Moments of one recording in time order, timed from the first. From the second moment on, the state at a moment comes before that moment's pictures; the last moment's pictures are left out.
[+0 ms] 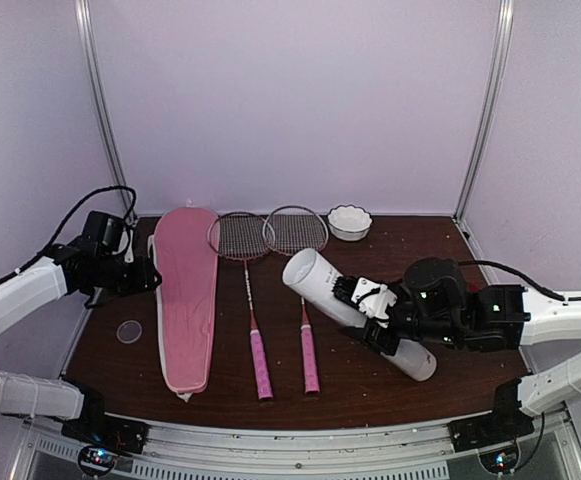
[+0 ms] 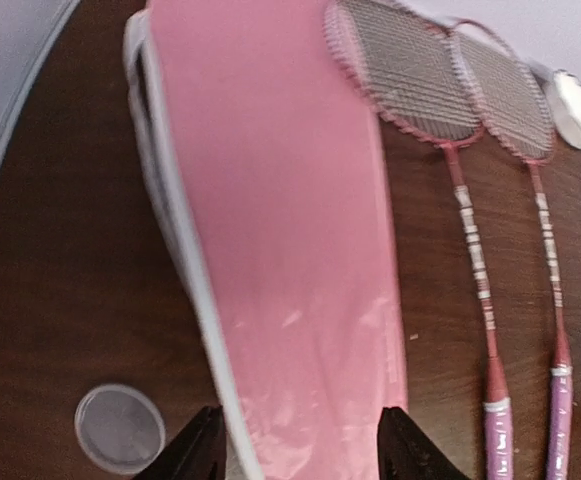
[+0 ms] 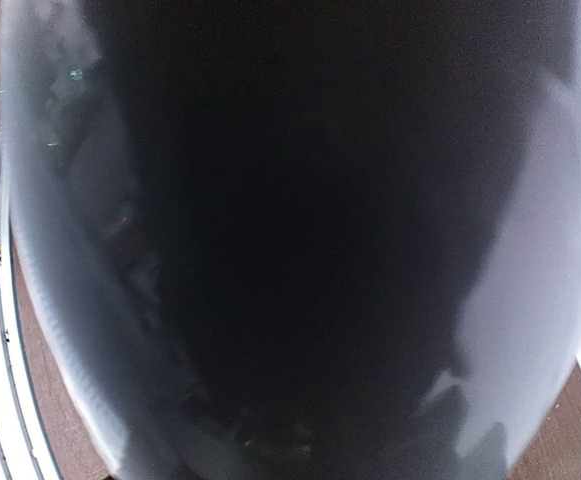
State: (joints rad) left arm -0.29 1.14 0.85 -0.54 0.03 -0.38; right arm 1.15 1.10 0.78 -0.21 0.23 -0.26
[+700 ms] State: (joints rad) left arm -0.03 1.06 0.53 -0.61 -0.22 -0.77; right arm 1.15 1.10 0.78 -0.21 0.22 -0.26
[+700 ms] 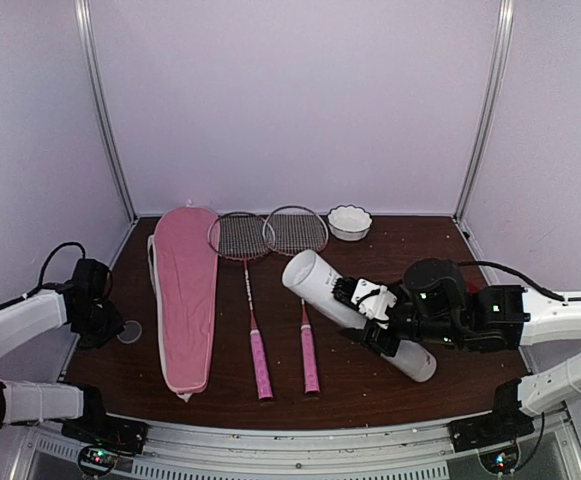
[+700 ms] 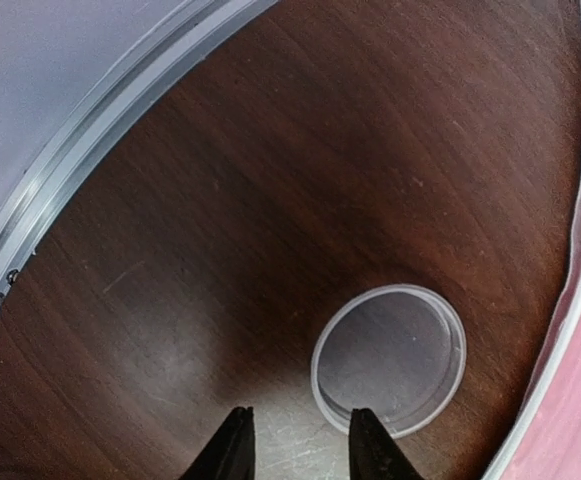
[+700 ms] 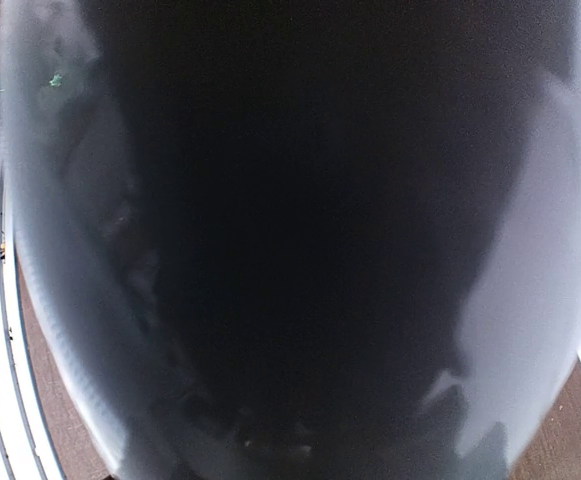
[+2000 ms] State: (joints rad) left arm -0.16 1.05 0.89 -0.46 0.16 -0.45; right arm 1.15 1.08 0.78 -0.21 0.22 -0.30
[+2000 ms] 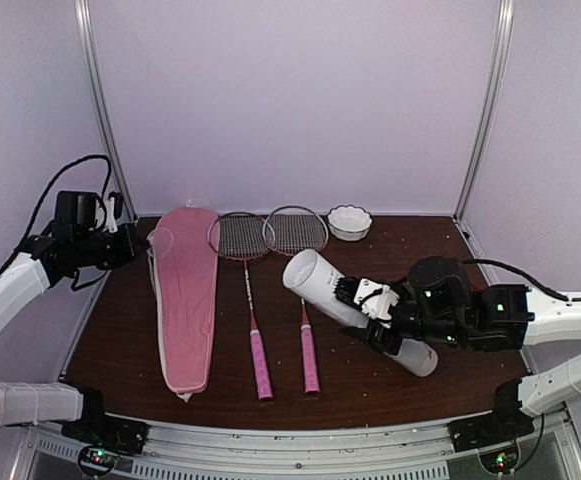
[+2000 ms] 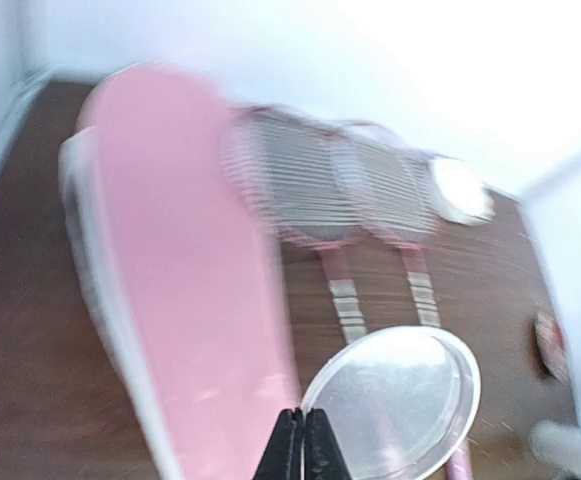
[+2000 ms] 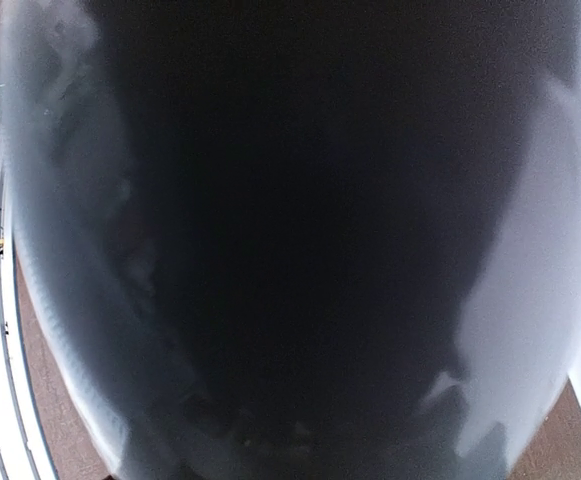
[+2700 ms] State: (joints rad) left arm -0.82 1.25 1.36 -0.52 0.54 0.05; right arm 1.19 1.15 0.86 -0.24 0.22 -0.37
